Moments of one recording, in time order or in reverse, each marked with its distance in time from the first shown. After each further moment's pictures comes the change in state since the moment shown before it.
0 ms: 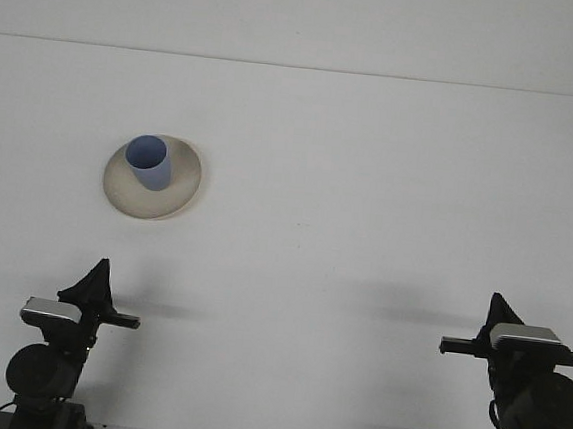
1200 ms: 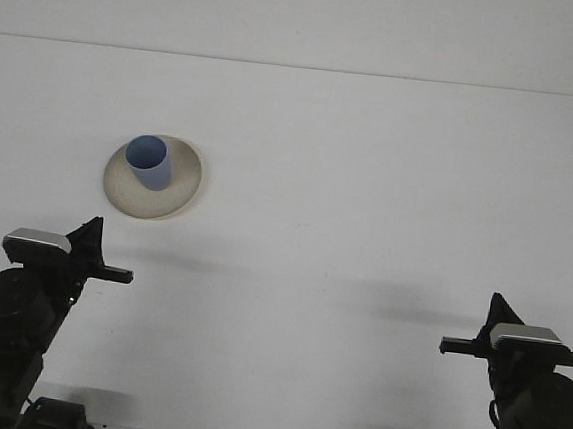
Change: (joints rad) left arm -0.009 0.544 0.592 -0.287 0.000 -0.004; right arm 0.000 0.000 0.000 0.000 0.000 0.000
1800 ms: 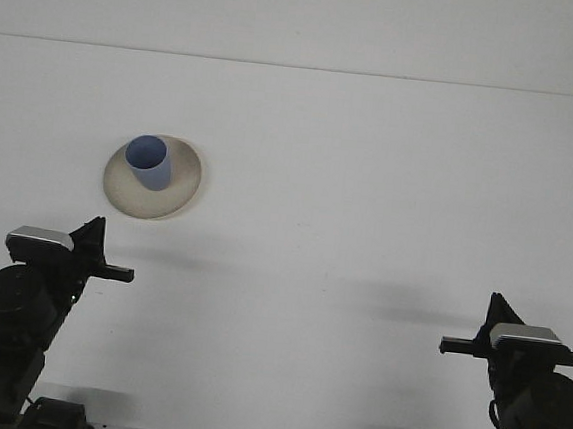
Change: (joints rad) left arm 0.000 0.020 0.000 0.000 0.000 0.000; right arm 0.000 0.000 0.000 0.000 0.000 0.000
